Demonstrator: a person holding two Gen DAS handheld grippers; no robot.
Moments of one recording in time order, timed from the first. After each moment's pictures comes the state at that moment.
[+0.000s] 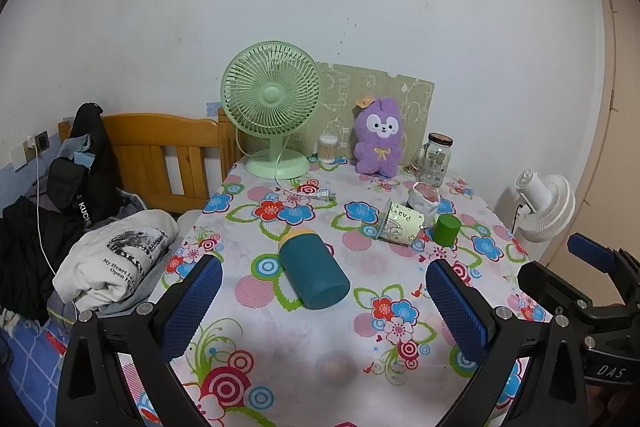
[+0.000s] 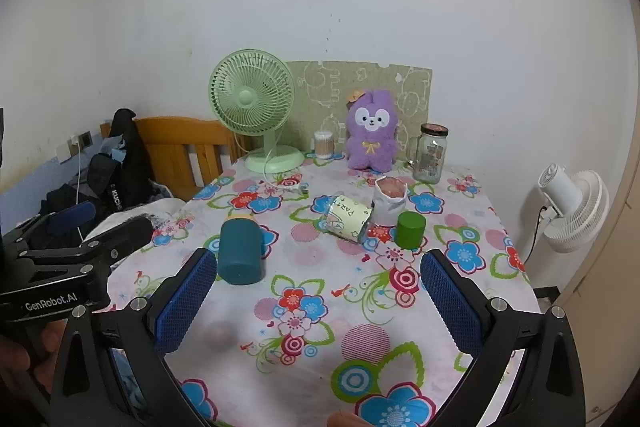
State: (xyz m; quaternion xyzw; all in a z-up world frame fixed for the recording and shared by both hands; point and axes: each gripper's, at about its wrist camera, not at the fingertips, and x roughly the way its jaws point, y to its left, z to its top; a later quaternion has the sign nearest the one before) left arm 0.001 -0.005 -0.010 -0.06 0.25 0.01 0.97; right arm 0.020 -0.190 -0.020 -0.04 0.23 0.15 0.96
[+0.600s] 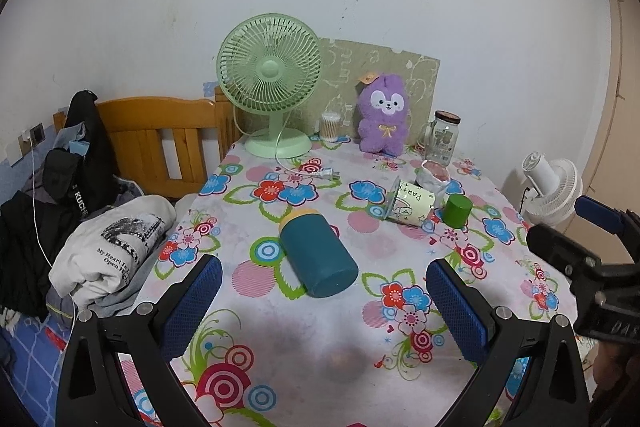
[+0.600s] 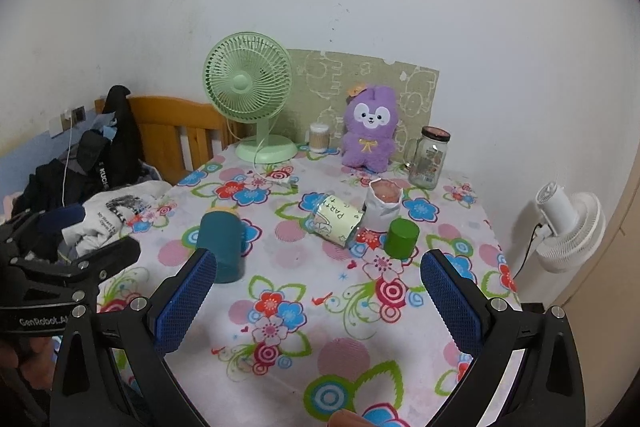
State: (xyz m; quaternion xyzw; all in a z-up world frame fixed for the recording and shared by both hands) left arm 0.026 -0.001 -0.032 -0.05 0.28 0.01 0.96; right arm 0.055 -0.186 -0.025 -0.09 0.24 0.15 0.96
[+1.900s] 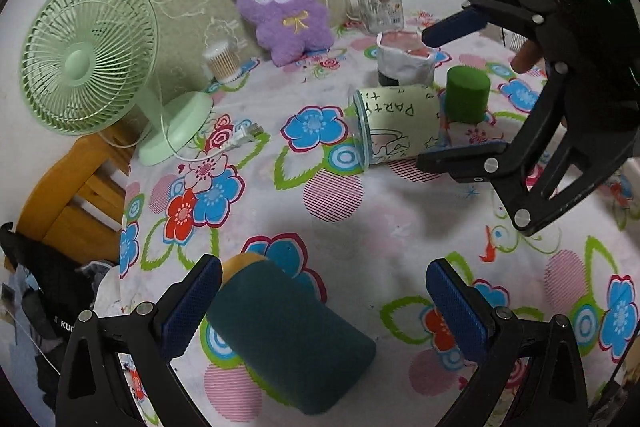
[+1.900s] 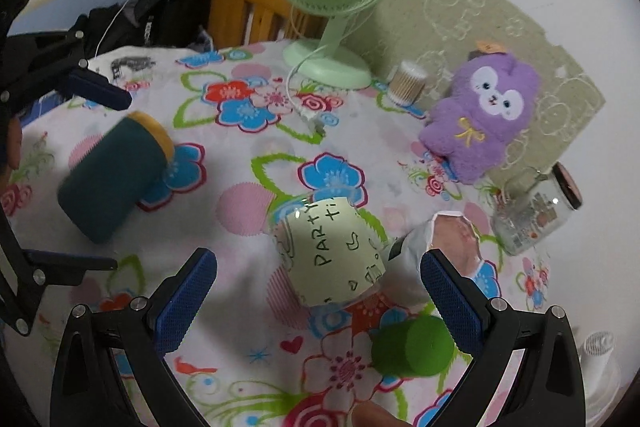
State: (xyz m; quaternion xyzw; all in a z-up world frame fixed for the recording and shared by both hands) left arm 0.214 -0.062 -0.106 0.19 0.44 -0.11 0.87; right arm 0.284 -0.151 -0.111 -0.32 0.34 0.32 0.83
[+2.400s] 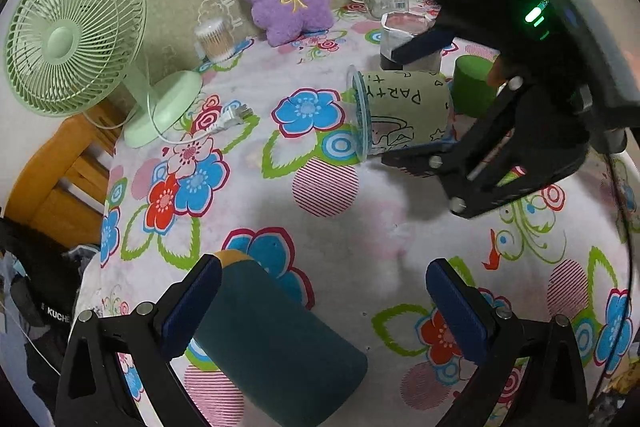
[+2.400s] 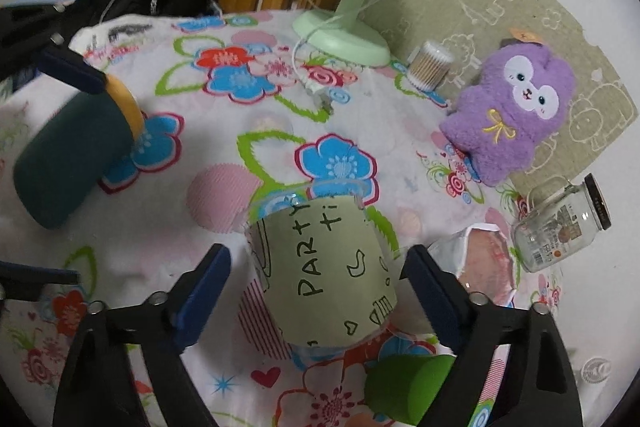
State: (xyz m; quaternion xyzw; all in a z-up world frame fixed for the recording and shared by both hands) left arm 0.226 -0.062 -0.119 0.17 0.47 -0.11 0.86; right arm 0.314 -0.135 -0.151 -0.36 0.36 0.32 0.80
